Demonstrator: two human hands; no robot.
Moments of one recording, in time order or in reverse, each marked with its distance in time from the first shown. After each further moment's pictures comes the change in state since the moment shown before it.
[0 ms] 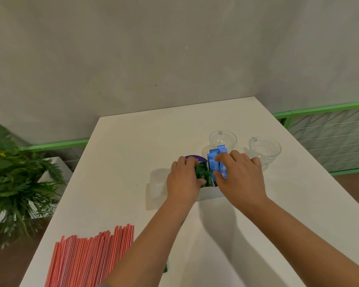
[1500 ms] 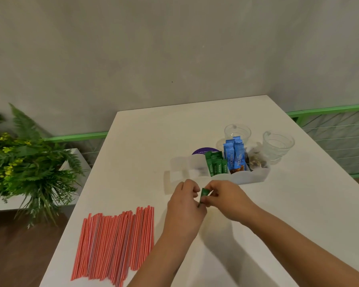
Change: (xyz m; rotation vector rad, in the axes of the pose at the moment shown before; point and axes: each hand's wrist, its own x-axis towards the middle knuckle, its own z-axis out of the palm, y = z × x) left_hand -0.109 -0.036 -0.026 -0.327 0.015 -0.097; right_hand -0.045 -0.063 -0.014 0.601 -0.822 0.271
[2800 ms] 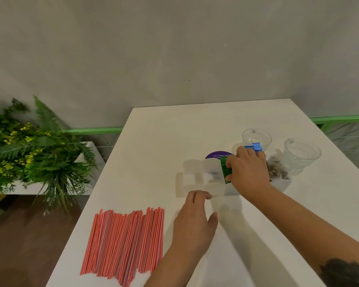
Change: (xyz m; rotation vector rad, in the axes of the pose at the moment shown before) left_hand -0.010 -0.011 0.002 0.094 -0.034 -0.002; right_hand 0.063 -0.006 -0.032 -0.856 0.382 -0.178
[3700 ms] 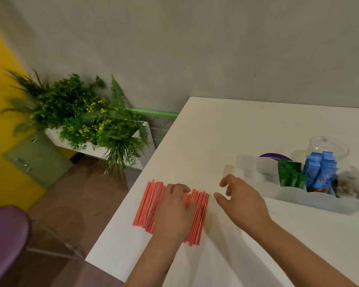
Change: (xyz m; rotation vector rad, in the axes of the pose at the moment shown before) left_hand -0.050 -0.076 -0.072 0.079 0.344 -0.313; right_hand -0.061 -0.112 -0.001 0.651 -0.155 -0.155
